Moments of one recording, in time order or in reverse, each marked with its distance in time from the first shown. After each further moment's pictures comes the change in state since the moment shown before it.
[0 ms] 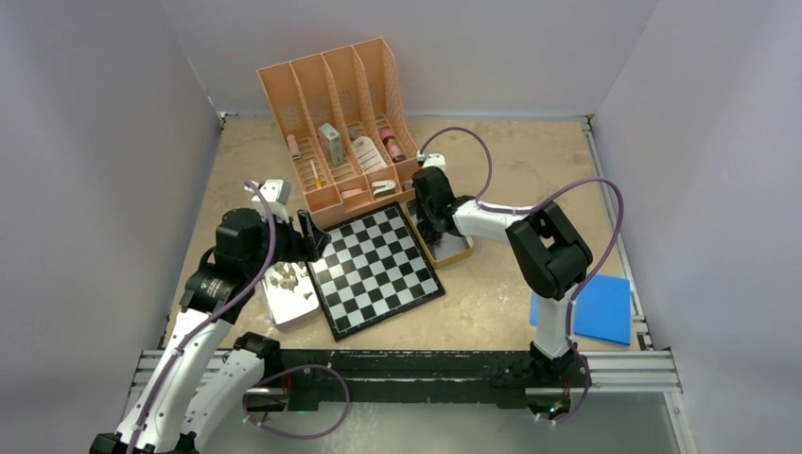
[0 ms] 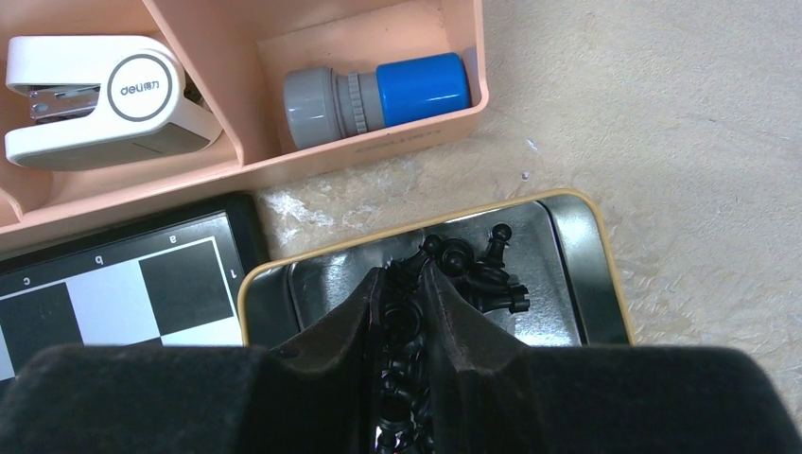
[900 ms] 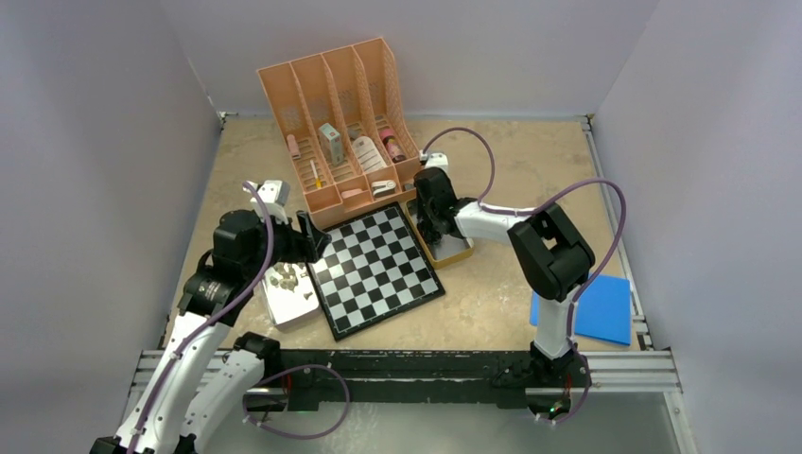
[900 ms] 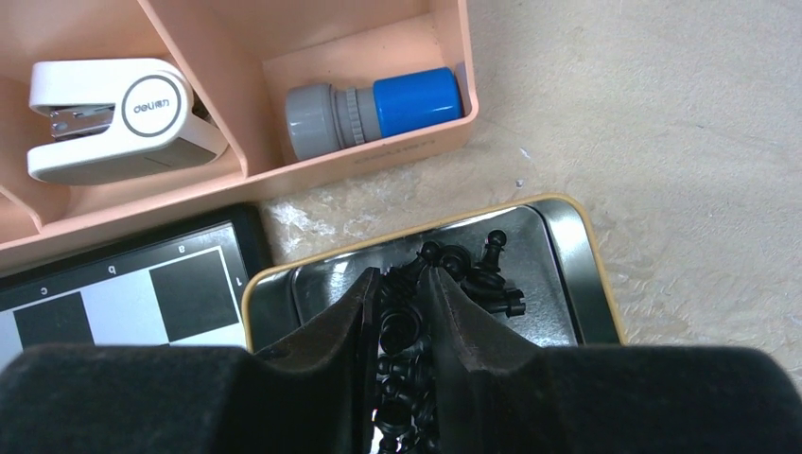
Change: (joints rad) left arm 0.000 -0.018 0.001 0.002 0.014 0.000; right arm -0.004 -0.016 -0.032 0.047 0.009 0.011
